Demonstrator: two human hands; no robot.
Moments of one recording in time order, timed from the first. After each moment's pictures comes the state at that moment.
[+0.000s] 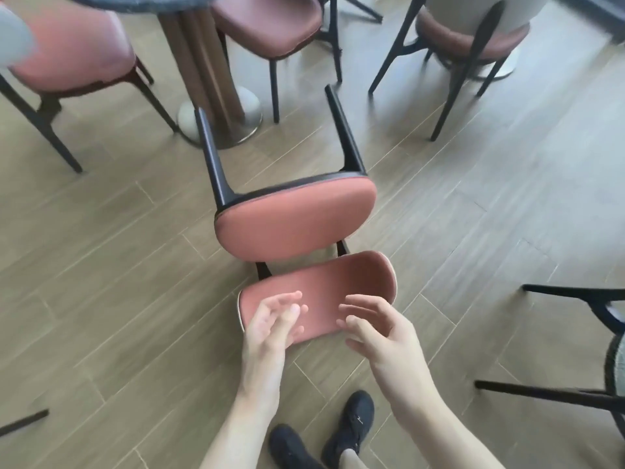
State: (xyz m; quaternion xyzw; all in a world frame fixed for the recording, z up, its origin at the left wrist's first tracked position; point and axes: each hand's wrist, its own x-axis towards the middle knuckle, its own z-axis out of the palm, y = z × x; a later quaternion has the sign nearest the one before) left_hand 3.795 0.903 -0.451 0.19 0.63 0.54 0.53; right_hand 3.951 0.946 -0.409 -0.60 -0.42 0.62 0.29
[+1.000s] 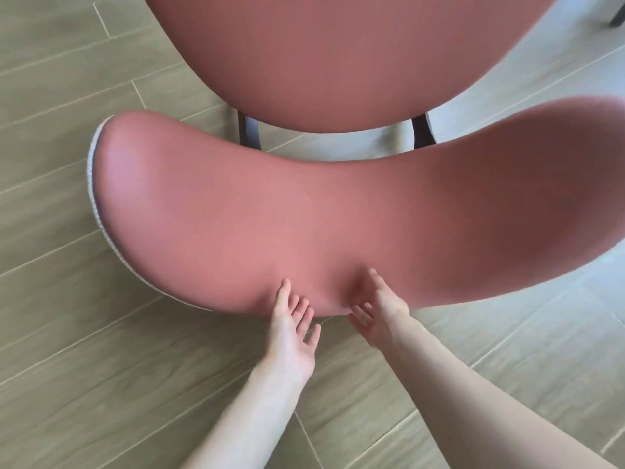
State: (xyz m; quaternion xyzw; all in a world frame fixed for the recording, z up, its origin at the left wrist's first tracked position) left_hand 3.846 0.905 -1.115 -0.29 0.56 0.56 0.54; right_hand 3.940 0.994 -1.126 -0.73 -0.08 0.66 0.17
